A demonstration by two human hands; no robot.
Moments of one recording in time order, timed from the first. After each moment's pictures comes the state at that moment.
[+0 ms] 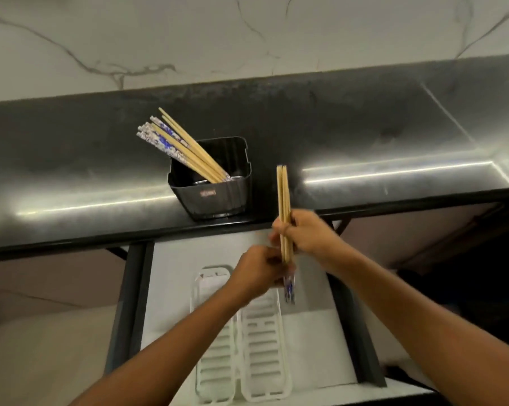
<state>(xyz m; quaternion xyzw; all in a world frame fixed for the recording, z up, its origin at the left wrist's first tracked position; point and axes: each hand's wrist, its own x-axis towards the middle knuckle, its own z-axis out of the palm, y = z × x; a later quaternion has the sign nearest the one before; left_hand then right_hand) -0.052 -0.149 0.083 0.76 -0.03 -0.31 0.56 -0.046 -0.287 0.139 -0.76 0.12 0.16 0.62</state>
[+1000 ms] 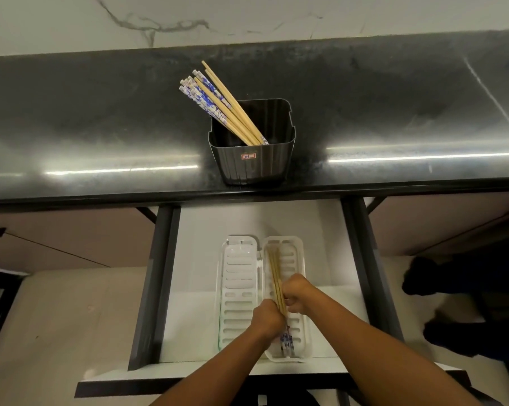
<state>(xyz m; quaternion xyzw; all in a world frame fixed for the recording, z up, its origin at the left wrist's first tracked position) -0.160 -0.106 -0.019 0.80 0.18 -0.44 0.38 -0.113 -0.198 -0.030 -0.66 0.41 0.39 0.49</state>
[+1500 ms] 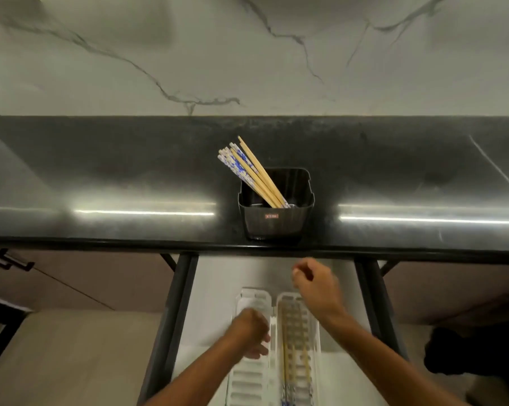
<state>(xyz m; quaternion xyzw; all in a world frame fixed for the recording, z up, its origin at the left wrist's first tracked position) -0.088 -0.053 0.060 0.73 0.23 -0.45 0.46 -0.077 -0.204 0.096 -0.85 0.10 0.04 0.52</state>
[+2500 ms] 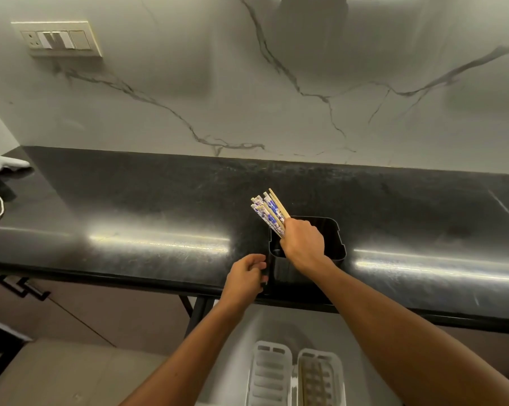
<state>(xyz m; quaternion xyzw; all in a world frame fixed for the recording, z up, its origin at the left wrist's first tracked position) 0.036 -0.006 0.138 0.75 0.14 -0.11 0.64 0.100 -0.134 0.176 -0.99 -0.01 -0.04 0.15</state>
